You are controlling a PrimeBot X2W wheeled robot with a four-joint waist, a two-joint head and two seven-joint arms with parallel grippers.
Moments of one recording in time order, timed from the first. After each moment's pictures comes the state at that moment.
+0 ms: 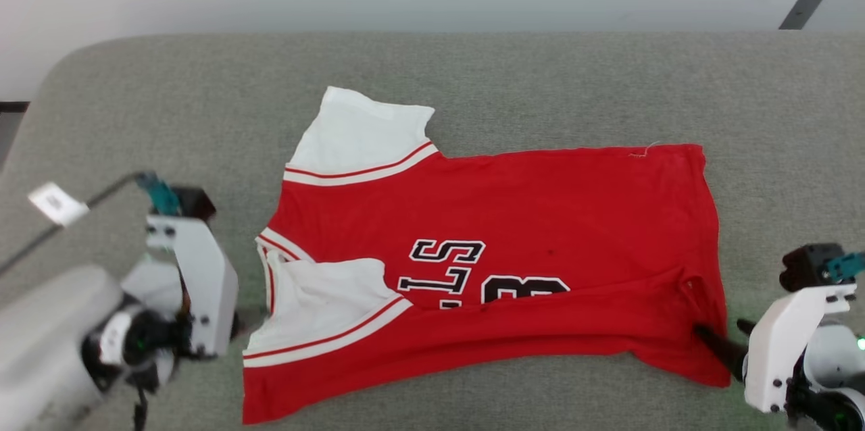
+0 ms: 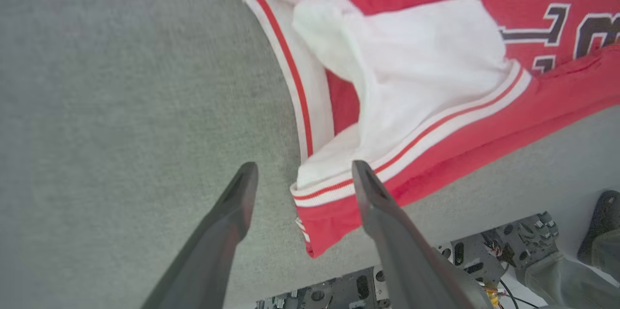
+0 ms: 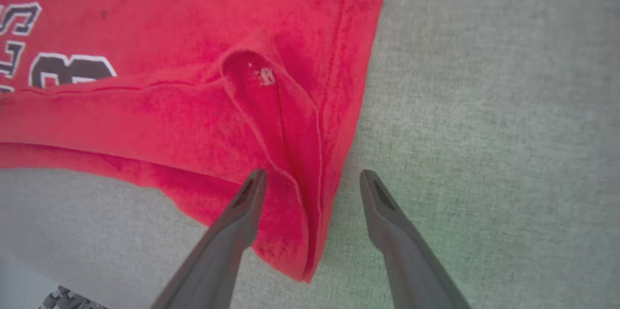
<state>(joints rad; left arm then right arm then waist) -0.81 0.92 -1.10 0.15 -1.39 0.24 0.69 -0.17 -0.31 0.03 0.09 0.52 0.13 0.81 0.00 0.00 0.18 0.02</state>
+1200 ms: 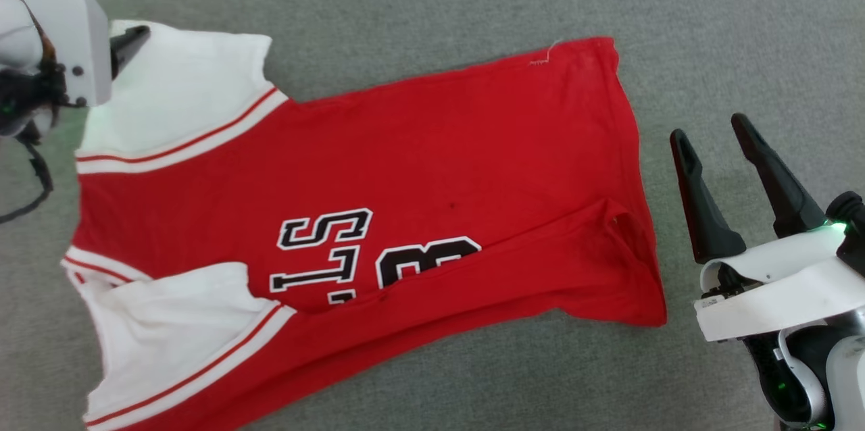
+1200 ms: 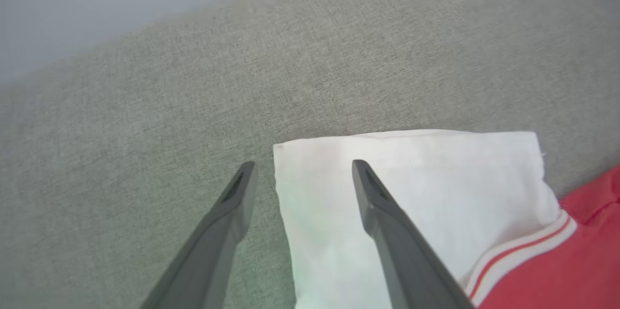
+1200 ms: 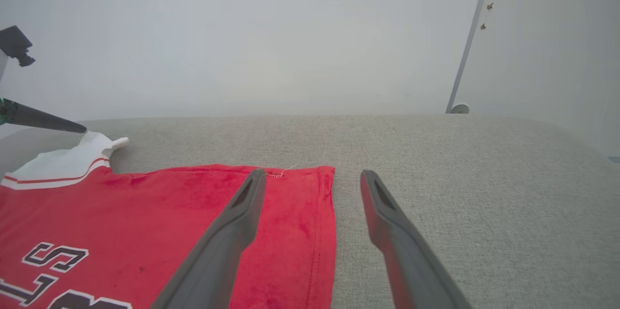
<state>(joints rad) -1.32 0.76 -1.02 0.74 -1.14 -0.06 0.54 -0.24 -0.17 0.11 -0.22 0.34 0.13 0.06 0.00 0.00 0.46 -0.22</state>
